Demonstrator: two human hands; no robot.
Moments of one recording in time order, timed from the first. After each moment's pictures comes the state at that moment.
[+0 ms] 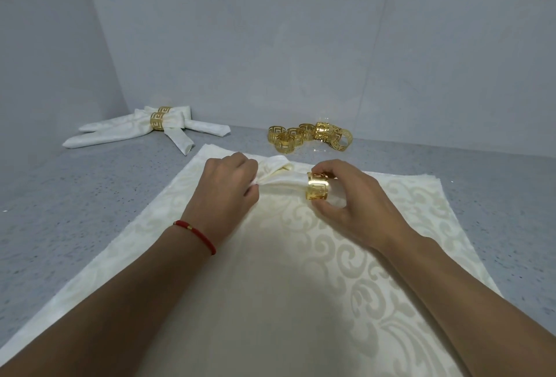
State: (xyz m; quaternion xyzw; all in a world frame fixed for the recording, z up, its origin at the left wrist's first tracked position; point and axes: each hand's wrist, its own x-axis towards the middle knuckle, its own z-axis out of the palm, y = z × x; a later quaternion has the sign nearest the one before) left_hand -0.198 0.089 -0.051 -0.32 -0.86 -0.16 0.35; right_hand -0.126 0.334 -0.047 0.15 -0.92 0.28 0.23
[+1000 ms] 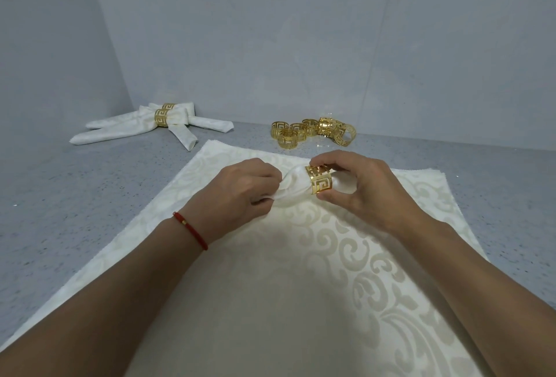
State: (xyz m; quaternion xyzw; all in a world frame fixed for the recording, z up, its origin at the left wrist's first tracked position) left_hand -0.180 0.089 -0.042 -0.50 -0.79 -0.18 0.30; right_hand -0.128 0.344 -0.032 0.18 -0.92 0.29 0.21
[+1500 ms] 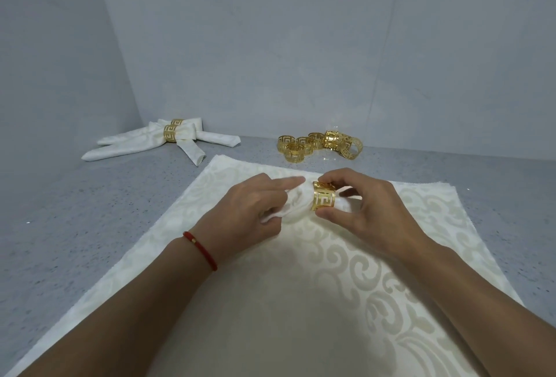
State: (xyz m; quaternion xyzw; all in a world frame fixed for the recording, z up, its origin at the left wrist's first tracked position) left_hand -0.181 0.092 -0.048 -0.49 -0.80 -0.21 0.26; right_hand -0.124 0.333 -0.040 0.17 -0.89 0.36 0.21
